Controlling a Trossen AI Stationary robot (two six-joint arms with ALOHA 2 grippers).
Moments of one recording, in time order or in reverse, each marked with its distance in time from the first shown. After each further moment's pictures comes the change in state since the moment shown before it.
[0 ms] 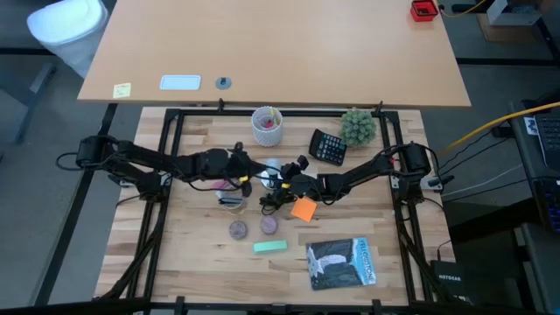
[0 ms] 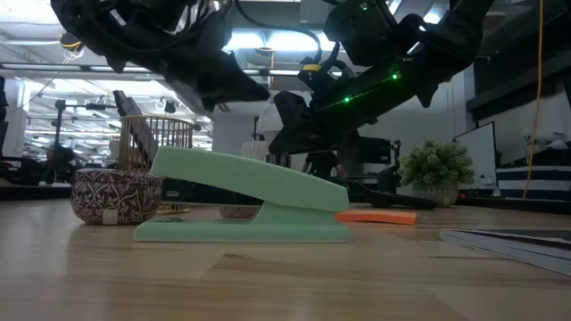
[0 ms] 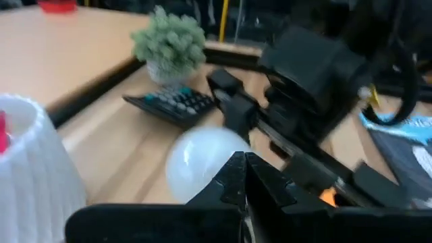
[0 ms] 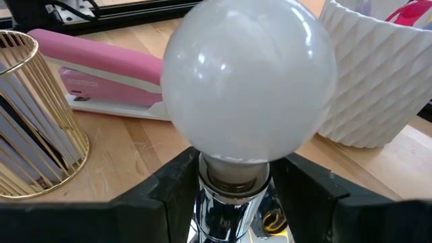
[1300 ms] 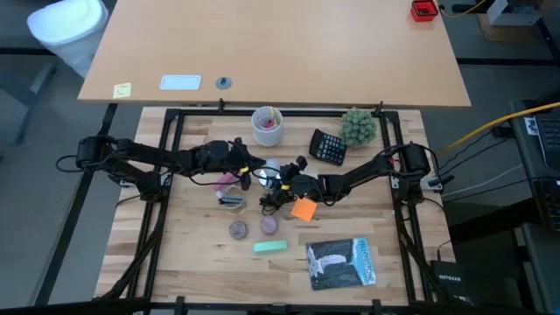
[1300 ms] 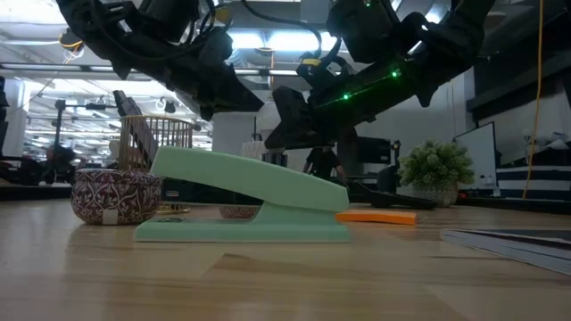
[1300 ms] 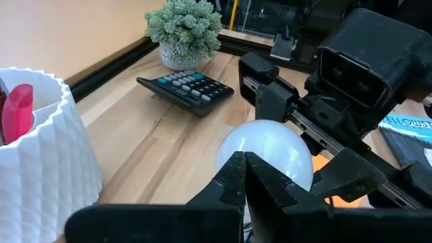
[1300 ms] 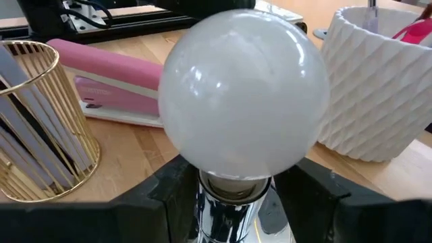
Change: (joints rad) left arm 0.082 -0.001 0.002 -0.059 0.098 -0.034; right arm 0.000 0.002 -0.003 0.072 -0.003 -0.055
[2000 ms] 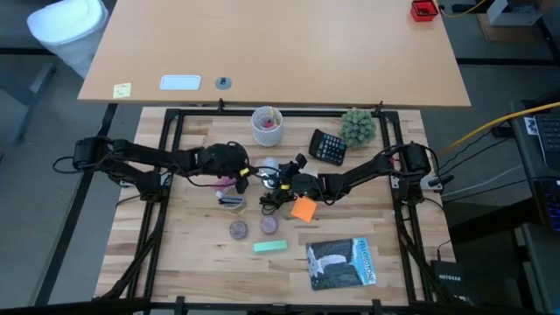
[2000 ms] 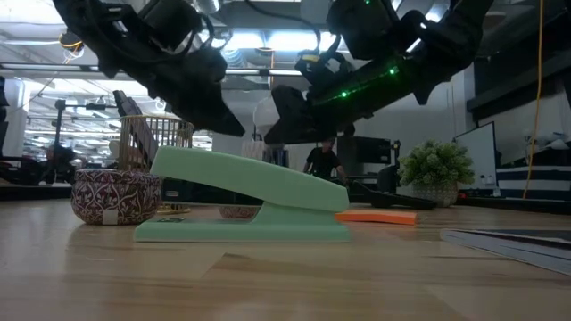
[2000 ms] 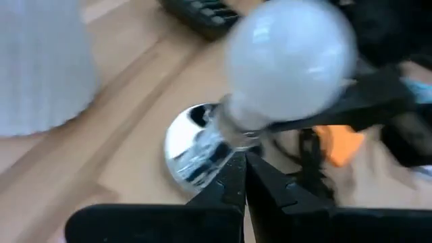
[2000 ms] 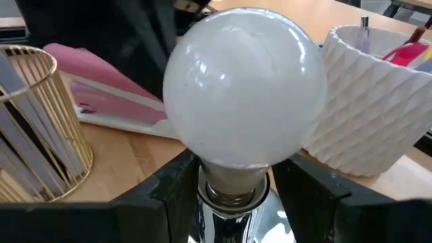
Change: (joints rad) left arm 0.012 -0.042 -0.004 -0.245 0.017 -0.184; right arm -0.001 -0.003 0.005 0.004 0.008 -0.052
